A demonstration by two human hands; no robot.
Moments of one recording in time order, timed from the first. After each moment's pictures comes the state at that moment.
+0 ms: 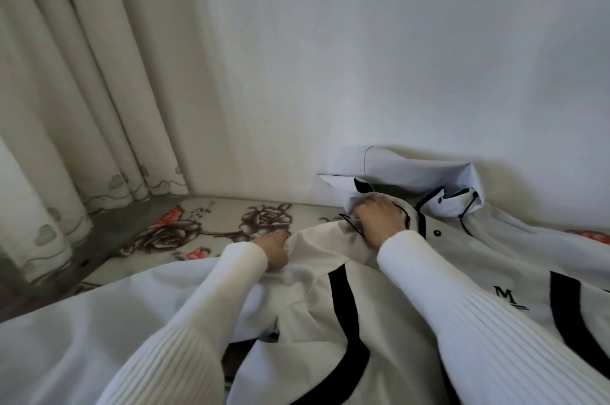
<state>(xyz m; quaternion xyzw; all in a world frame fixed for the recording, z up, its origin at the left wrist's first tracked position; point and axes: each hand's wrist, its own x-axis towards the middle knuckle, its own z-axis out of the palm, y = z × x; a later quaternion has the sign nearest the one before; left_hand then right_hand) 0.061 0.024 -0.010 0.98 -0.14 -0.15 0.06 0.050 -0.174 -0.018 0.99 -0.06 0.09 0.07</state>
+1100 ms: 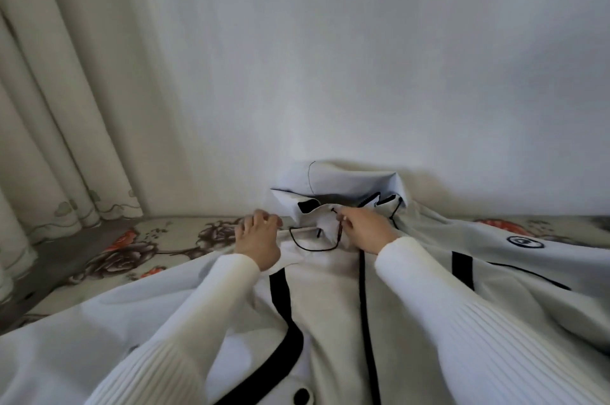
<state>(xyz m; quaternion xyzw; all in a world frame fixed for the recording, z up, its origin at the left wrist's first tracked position) 0.021 -0.032 0.006 0.97 -0.20 0.07 0.09 -0.027 -0.229 0.005 0.98 -0.06 0.11 -0.12</state>
